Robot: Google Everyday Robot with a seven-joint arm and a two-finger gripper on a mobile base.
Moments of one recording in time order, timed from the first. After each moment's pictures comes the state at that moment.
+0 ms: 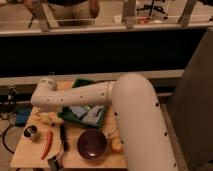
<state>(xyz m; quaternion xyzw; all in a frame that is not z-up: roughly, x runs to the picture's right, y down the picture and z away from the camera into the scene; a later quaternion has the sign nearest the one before) -0.321 0.109 0.800 -0.03 -0.26 -0.71 0.65</state>
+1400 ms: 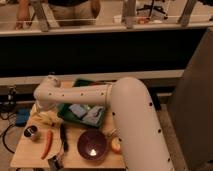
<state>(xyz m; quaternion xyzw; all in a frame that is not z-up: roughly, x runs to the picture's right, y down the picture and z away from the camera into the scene) -0.356 0.128 0.822 0.01 -0.35 -0.74 0.58</state>
